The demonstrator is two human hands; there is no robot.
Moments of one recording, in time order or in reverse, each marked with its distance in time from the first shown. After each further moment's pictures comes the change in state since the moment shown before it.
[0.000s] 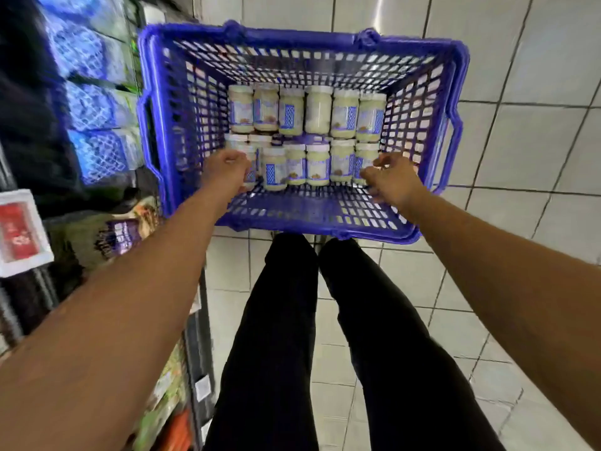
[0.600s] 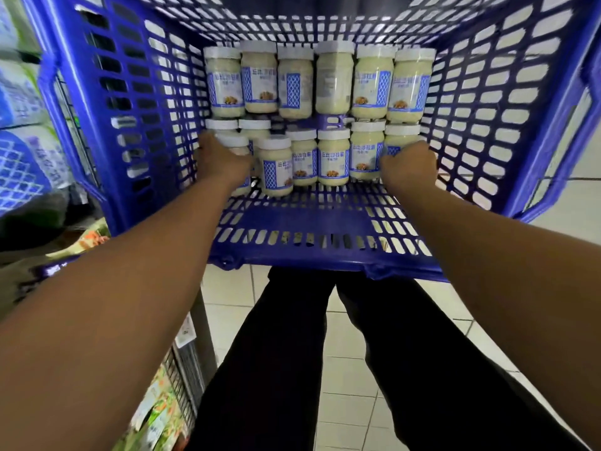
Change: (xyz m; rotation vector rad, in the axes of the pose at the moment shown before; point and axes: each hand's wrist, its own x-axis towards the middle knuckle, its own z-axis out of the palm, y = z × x) left_hand 0.130 -0.041 0.041 0.325 0.181 0.064; right_hand 0.135 0.052 0.062 -0.373 0.381 0.104
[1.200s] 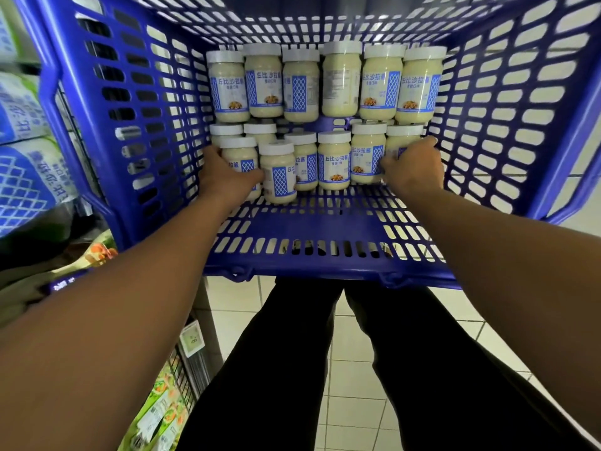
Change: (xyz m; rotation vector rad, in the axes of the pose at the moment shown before) left_hand 0.005 -0.024 -0.006 -0.086 -0.116 0.043; right_hand 0.001 -0.004 0.009 -0.051 0.020 -0.056
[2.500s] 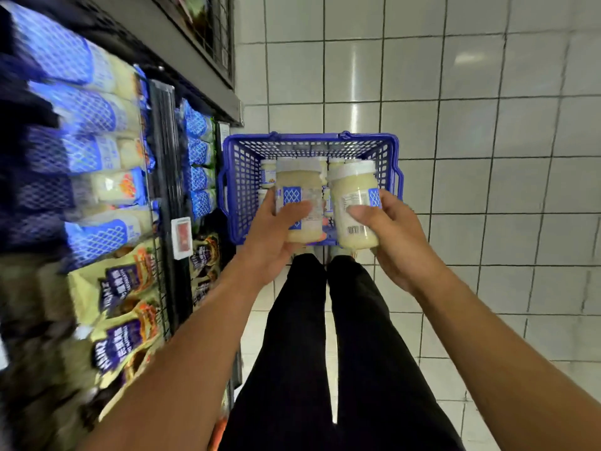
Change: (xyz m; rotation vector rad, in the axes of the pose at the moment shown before) left_hand -0.431 0.168 -0.192 -0.907 -0.545 0.191; right_hand -0.406 -0.055 -0.328 1.022 -0.484 -0.253
